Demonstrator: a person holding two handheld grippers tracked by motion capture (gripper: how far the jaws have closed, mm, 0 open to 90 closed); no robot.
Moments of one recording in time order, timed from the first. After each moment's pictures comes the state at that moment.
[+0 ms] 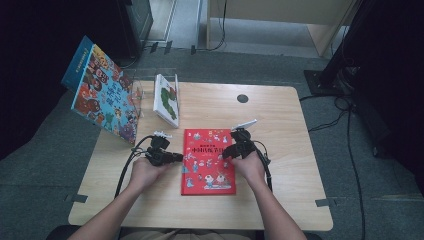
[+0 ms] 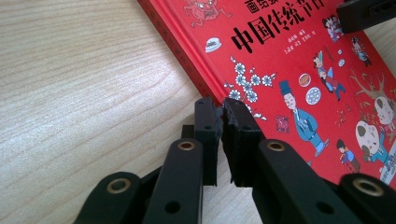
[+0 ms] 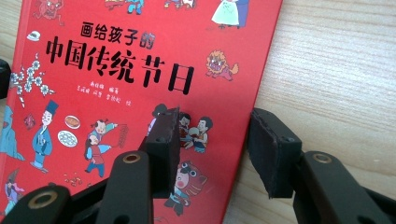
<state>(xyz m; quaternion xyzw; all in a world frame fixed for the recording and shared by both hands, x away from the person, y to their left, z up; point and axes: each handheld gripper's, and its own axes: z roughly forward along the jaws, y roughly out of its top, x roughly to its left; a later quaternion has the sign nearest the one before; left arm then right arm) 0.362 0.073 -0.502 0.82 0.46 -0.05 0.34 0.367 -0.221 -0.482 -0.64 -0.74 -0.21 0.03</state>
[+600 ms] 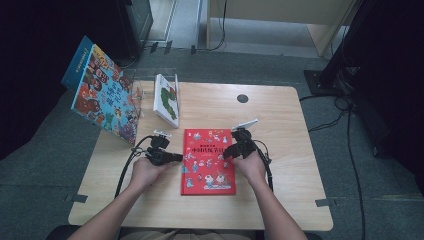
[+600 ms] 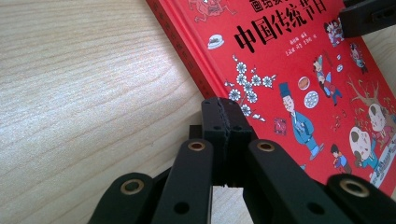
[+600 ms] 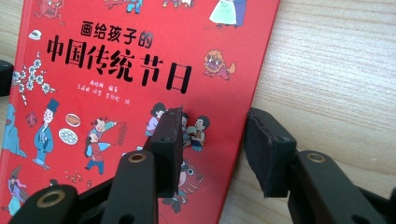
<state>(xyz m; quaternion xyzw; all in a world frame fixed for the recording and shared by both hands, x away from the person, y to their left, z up) 0.364 0.074 -0.503 0.81 0.47 -0.07 0.33 0.369 -0.225 -0.482 -0.64 -0.74 -0.21 0.04</state>
